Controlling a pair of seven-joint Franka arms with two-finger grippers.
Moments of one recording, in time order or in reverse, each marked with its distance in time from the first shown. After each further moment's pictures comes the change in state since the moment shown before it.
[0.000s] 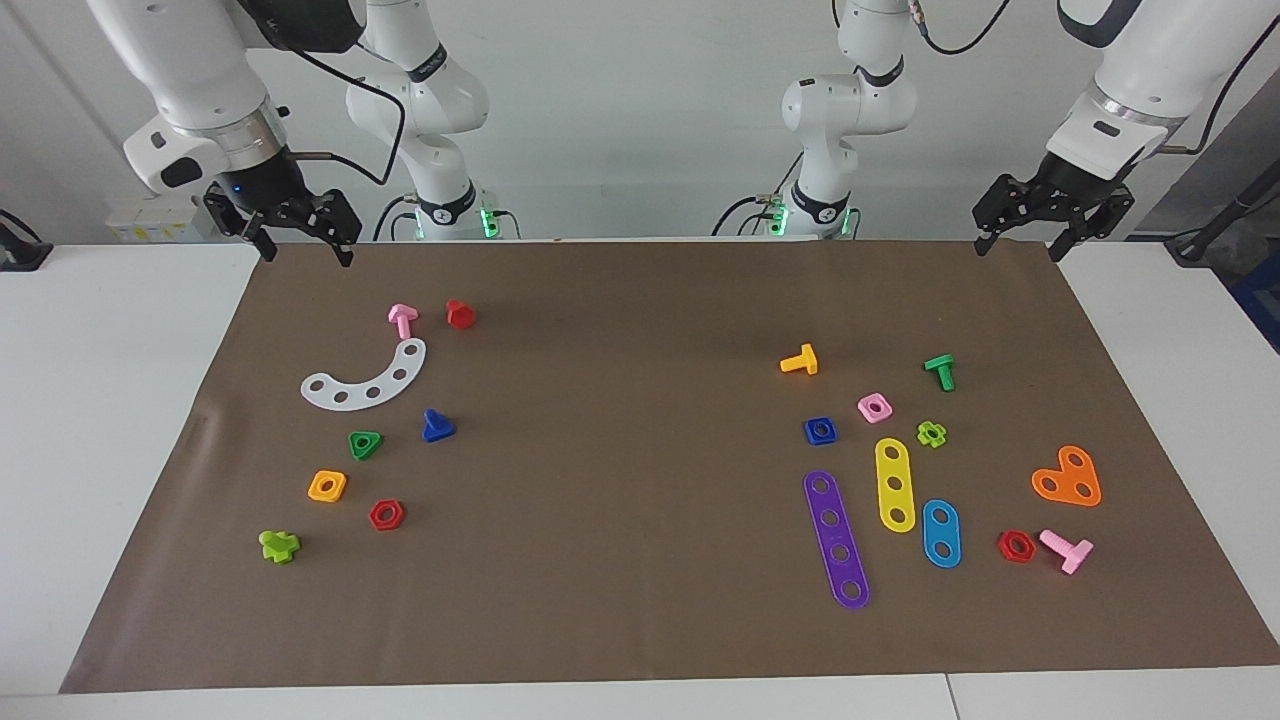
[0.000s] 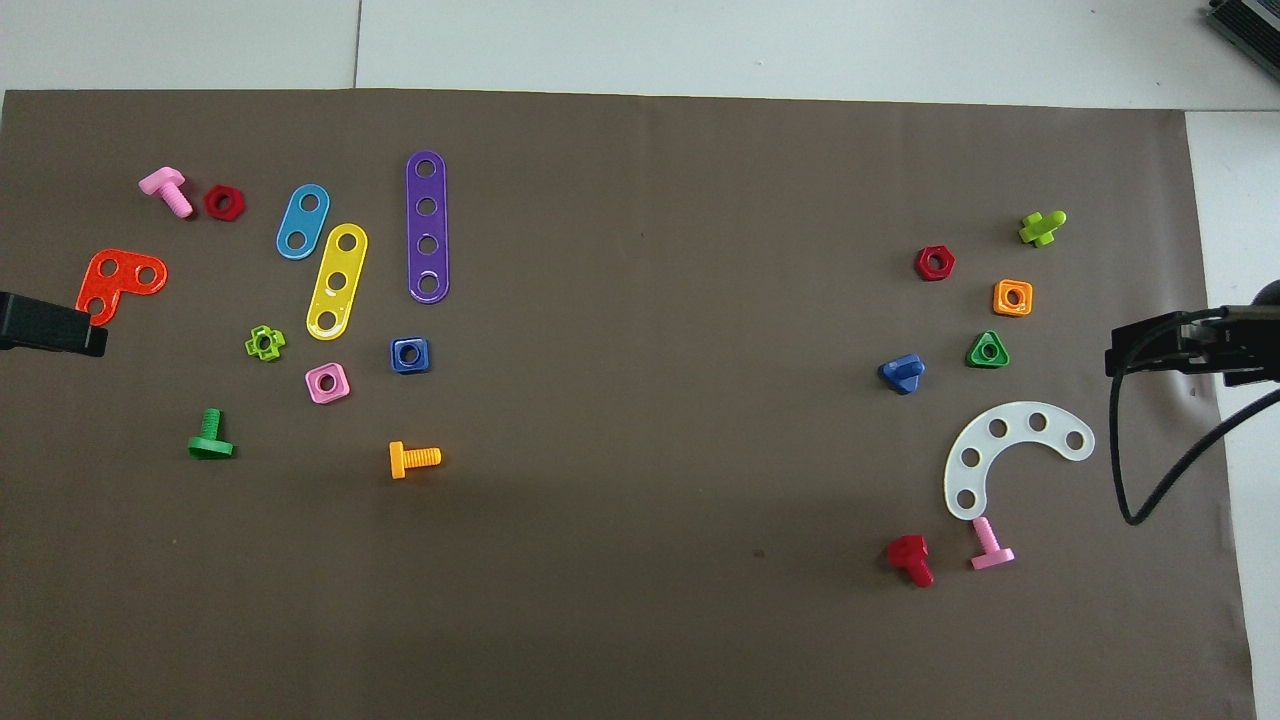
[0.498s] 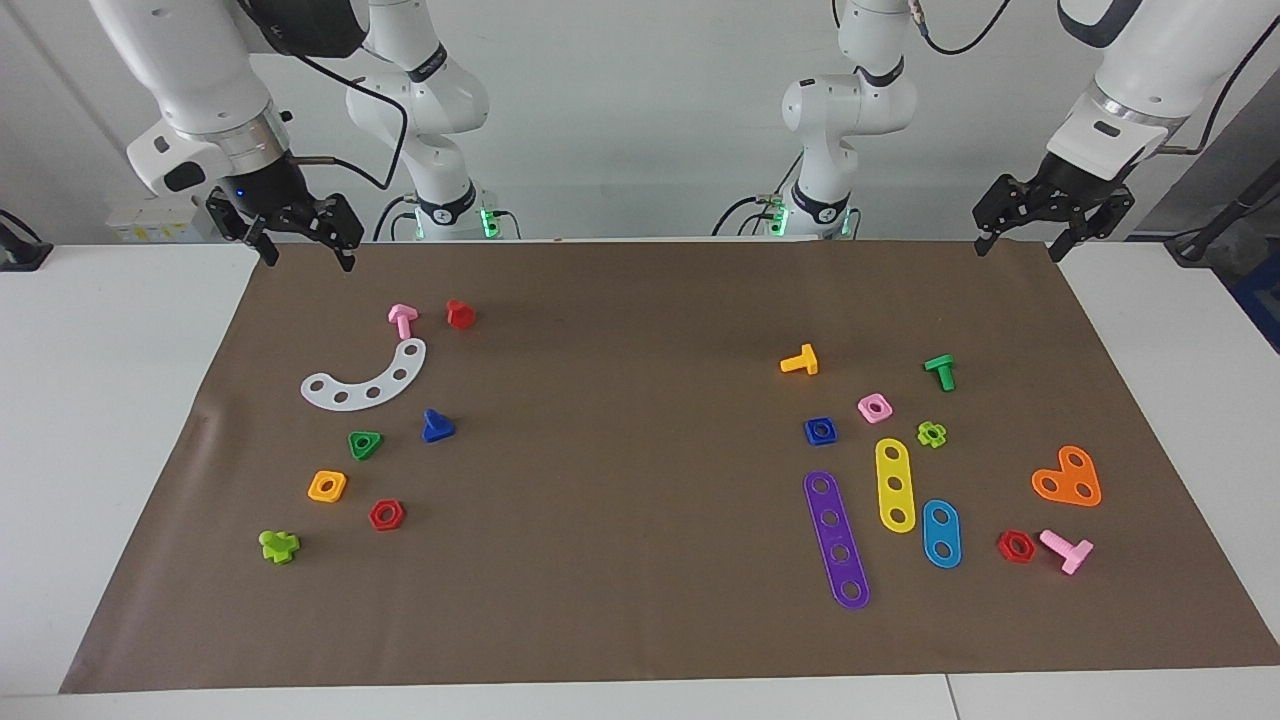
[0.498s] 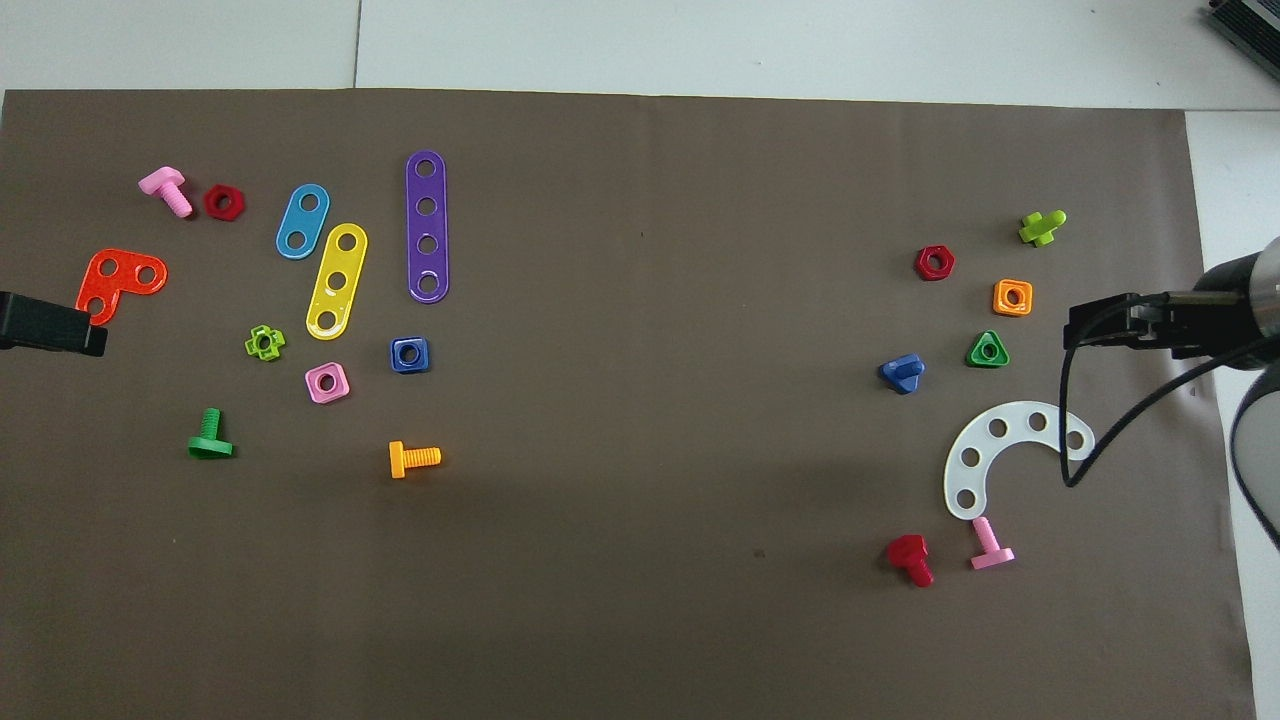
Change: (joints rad) left arm 0.000 0.000 0.000 0.000 0.000 0.000 0.000; right arm 0.006 0.017 0.001 -0.129 0.031 0.216 -0.001
